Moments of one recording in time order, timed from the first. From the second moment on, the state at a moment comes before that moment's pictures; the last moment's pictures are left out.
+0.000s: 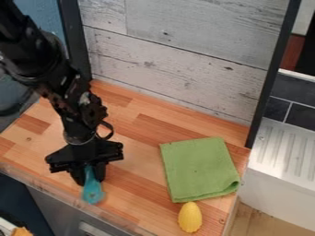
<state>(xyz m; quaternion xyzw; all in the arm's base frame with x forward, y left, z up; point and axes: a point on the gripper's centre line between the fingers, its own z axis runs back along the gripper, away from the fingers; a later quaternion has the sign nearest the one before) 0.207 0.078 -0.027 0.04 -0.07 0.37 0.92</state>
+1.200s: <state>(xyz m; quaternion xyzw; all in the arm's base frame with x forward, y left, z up) 0.310 0.036 0.030 -0.02 -0.11 0.62 0.78</state>
